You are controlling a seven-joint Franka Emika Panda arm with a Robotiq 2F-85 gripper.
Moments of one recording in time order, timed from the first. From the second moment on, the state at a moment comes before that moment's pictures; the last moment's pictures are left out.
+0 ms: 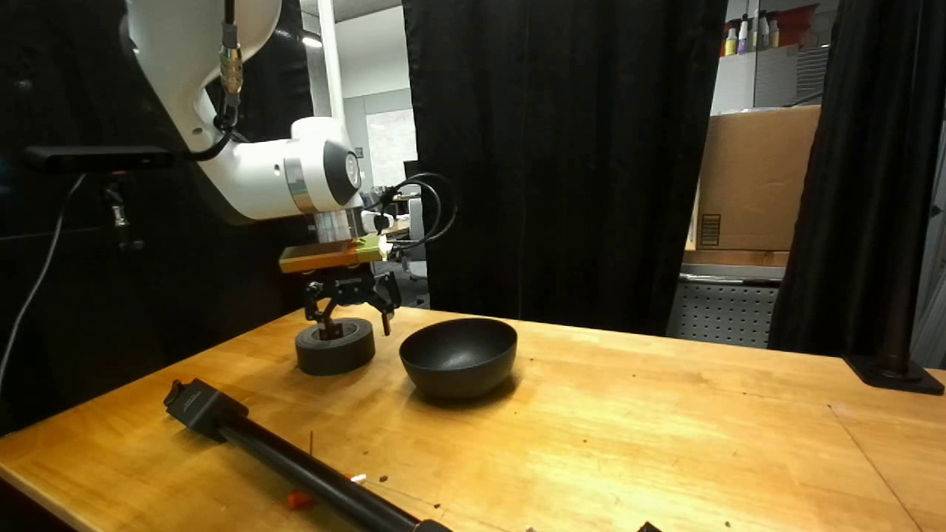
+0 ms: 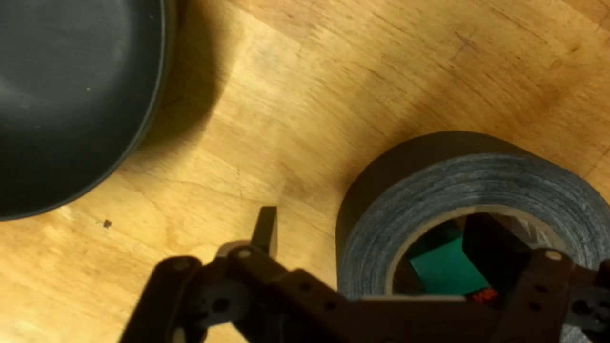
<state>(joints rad) 0.26 0.28 0.22 -2.04 -0.20 2.31 0.04</state>
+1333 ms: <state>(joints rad) 0.25 0.26 0.20 -2.05 -0.18 2.33 0.03</state>
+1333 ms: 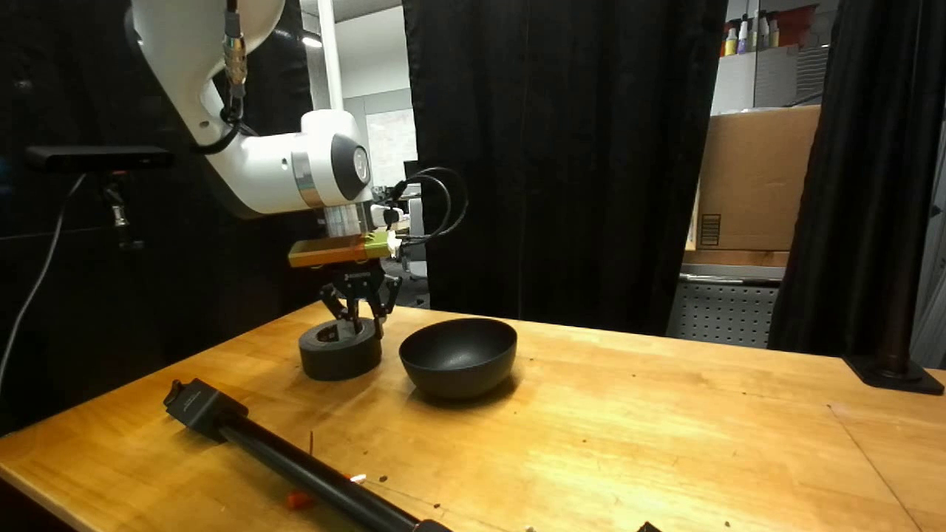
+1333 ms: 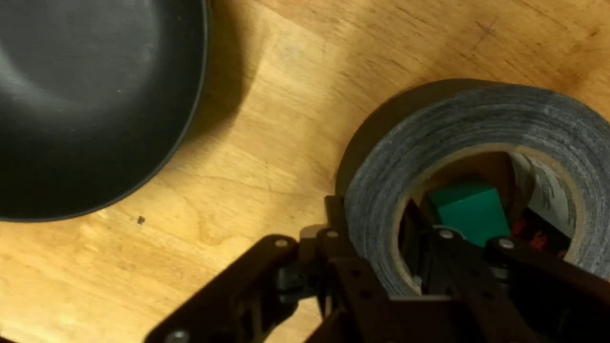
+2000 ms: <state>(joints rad) 0.20 0.05 0.14 -2.14 -0.18 2.34 0.05</state>
